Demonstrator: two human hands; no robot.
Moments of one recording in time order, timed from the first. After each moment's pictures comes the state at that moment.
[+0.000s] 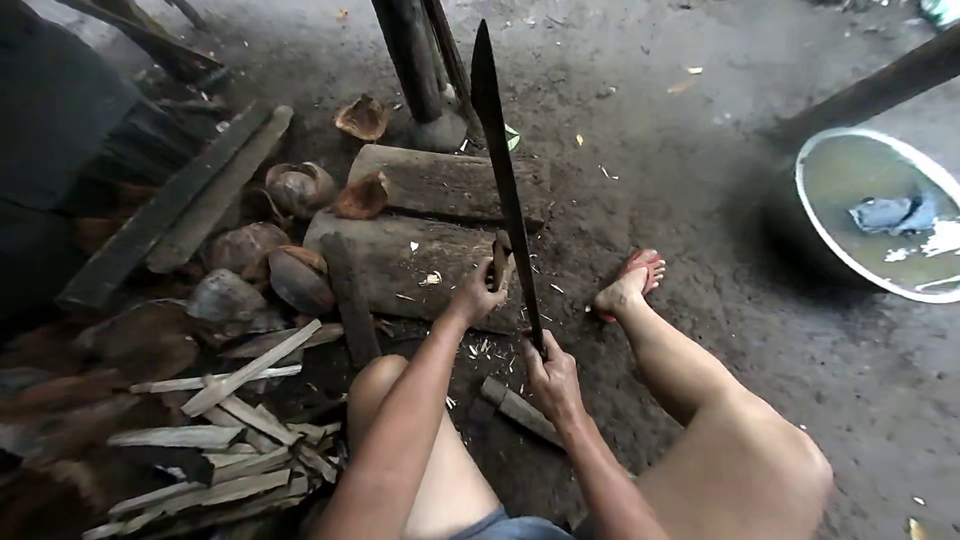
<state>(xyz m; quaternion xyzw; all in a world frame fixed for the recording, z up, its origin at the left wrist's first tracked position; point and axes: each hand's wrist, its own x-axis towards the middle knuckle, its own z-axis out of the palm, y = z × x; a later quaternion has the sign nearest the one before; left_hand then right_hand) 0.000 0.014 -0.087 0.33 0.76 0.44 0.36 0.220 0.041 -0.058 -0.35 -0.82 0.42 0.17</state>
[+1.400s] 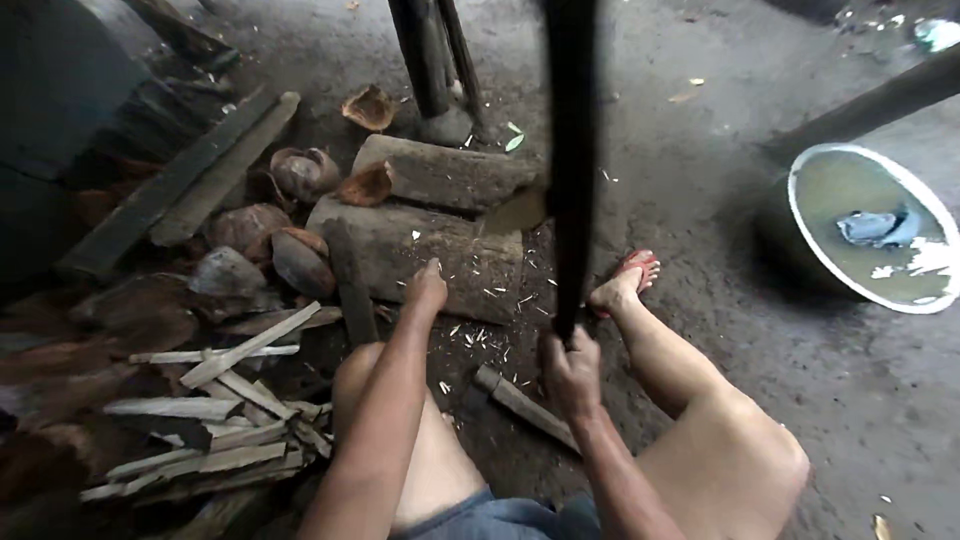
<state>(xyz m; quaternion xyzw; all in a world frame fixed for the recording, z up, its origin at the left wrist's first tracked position) -0.026 -0.043 -0.077 0.18 0.92 0.14 0.30 0.227 0.037 0.000 -0.31 -0.79 0.45 0.29</state>
